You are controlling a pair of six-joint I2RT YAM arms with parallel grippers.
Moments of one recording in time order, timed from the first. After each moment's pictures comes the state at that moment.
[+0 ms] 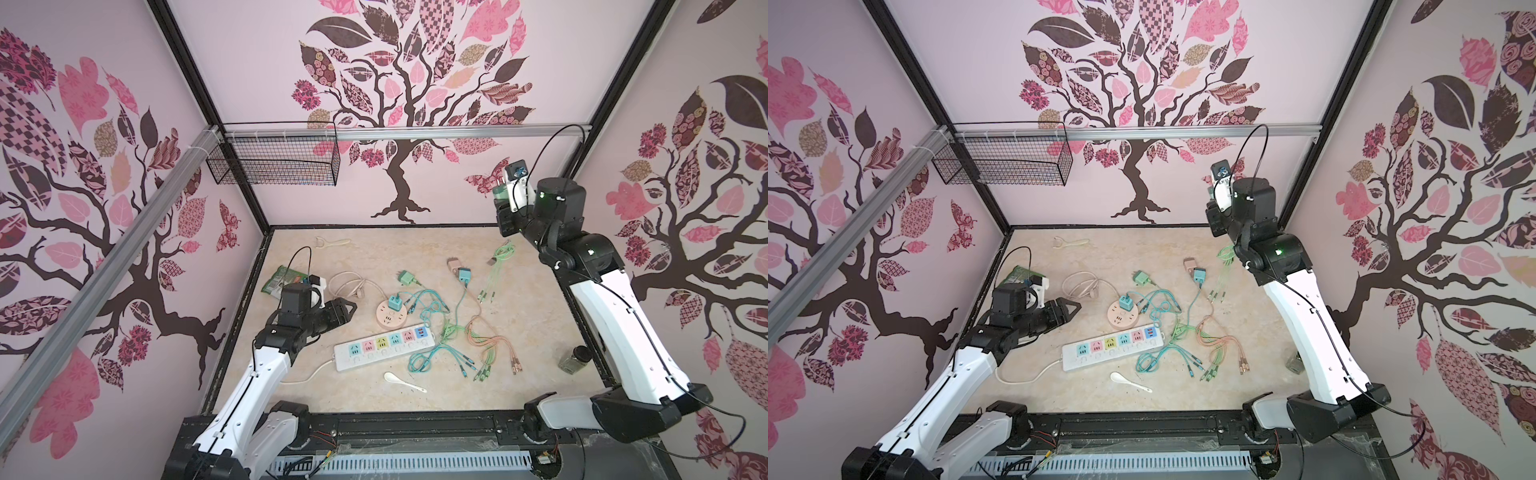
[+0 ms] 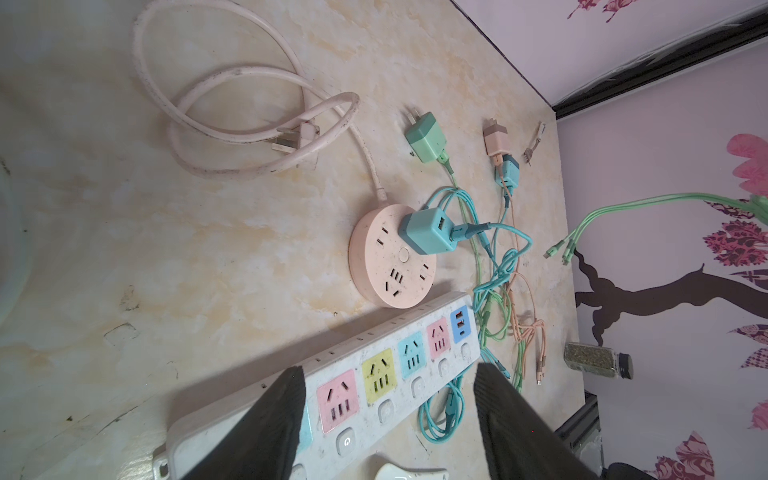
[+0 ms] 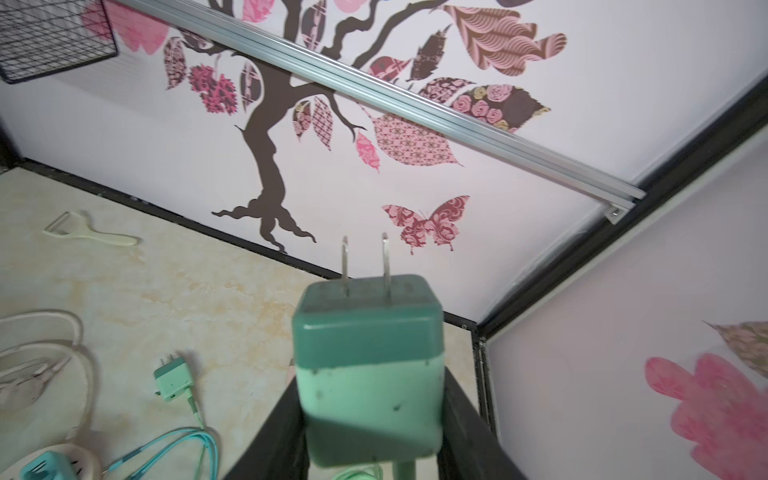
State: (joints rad) left arm -0.17 0.95 0.68 -0.46 0.43 -0.58; right arm 0.37 1.36 1.77 -0.69 0.24 -0.24
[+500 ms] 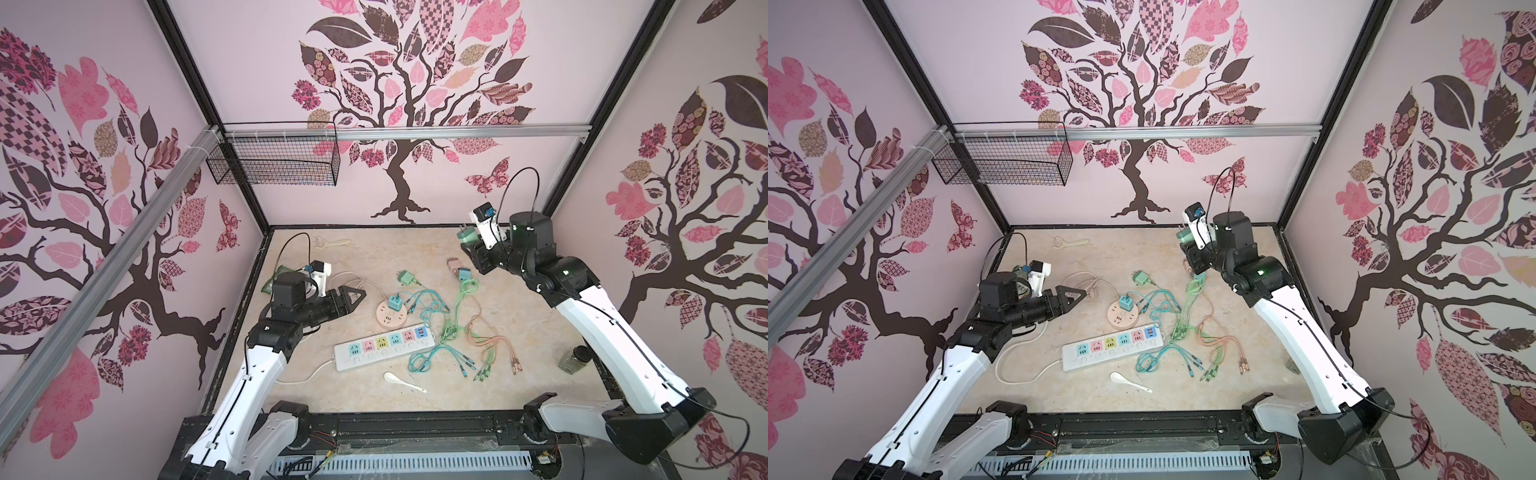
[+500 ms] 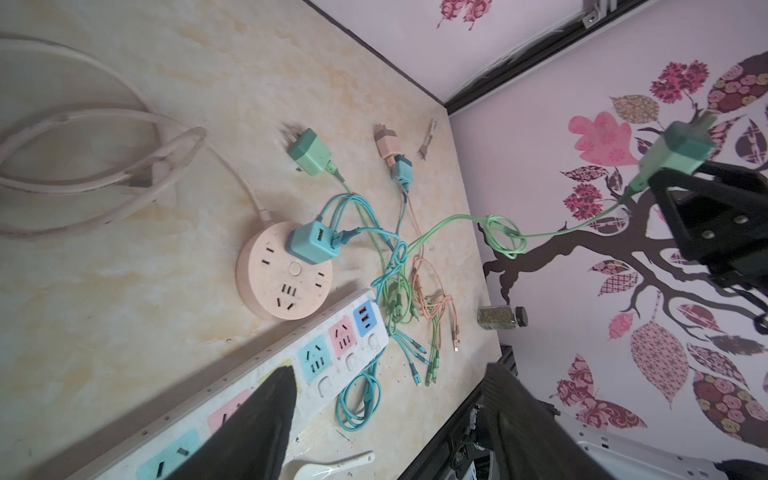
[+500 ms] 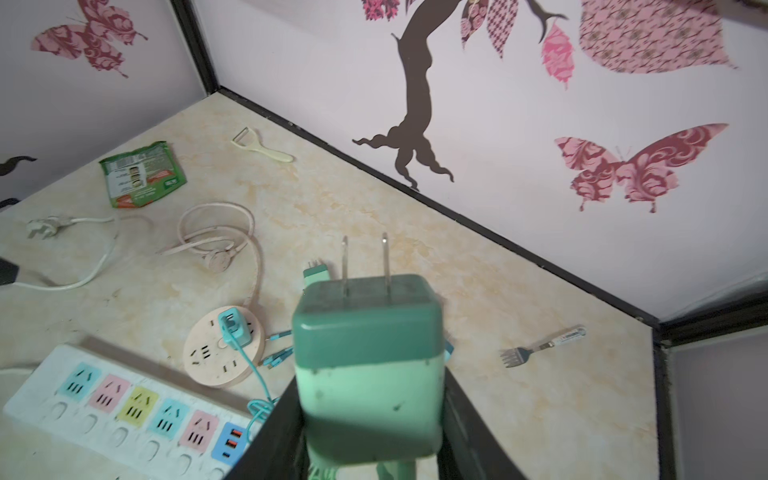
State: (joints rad) left arm -0.17 0.93 0.80 -0.40 0.67 -0.62; right arm 0.43 1.24 1.41 -0.65 -0.08 -0.15
